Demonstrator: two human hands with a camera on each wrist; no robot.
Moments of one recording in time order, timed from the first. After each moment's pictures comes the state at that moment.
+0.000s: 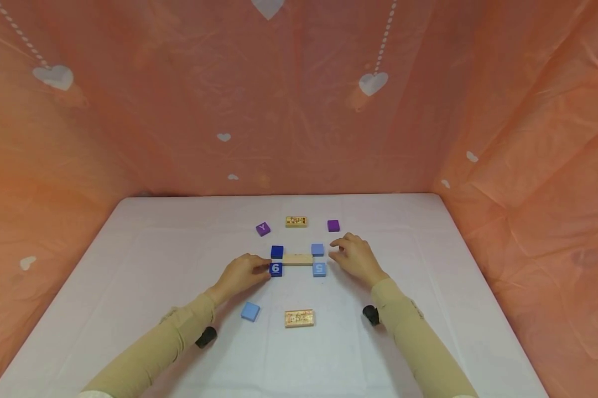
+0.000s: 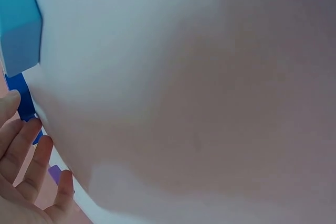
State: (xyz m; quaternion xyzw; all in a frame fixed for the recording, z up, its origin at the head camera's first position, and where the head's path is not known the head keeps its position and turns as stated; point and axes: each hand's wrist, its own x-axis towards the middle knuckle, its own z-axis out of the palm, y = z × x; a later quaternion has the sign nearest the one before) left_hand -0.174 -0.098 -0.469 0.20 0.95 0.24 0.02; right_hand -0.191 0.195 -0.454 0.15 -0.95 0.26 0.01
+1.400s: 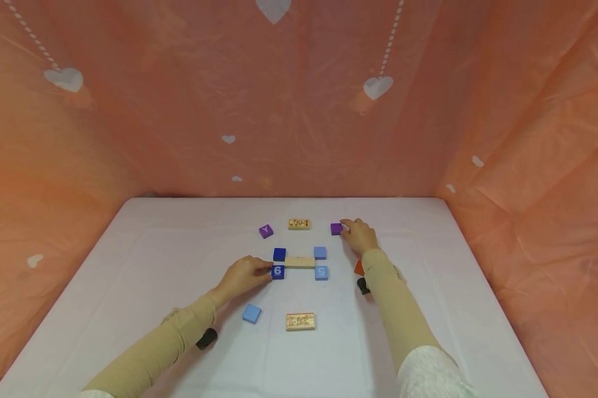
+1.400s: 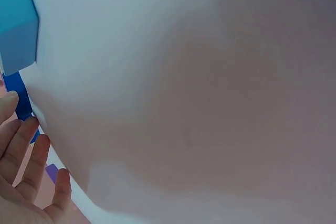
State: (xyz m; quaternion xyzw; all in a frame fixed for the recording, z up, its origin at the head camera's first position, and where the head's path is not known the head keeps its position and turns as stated) left_hand -0.174 -0.102 -0.470 0.20 0.95 0.26 0.03; right_hand -0.258 0.203 -0.457 0.05 -0.97 0.23 -0.08
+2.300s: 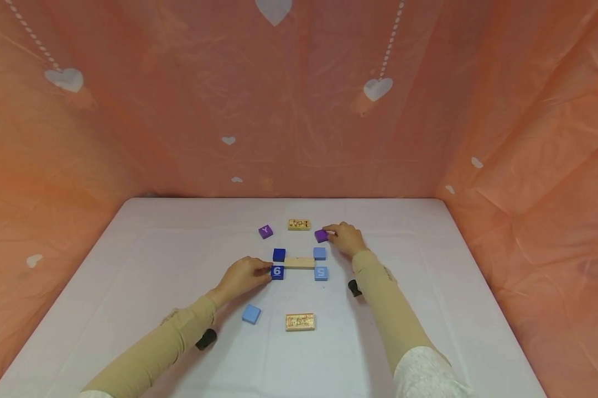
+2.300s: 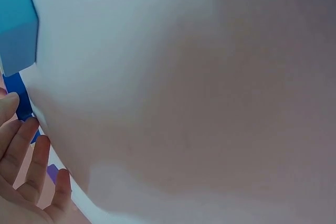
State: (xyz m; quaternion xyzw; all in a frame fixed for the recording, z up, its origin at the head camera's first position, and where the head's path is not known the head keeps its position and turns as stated) left_hand -0.174 -0.101 -0.471 0.19 0.95 0.26 0.03; right_hand -0.260 0.178 -0.458 0.10 -0.96 0.24 -0.10
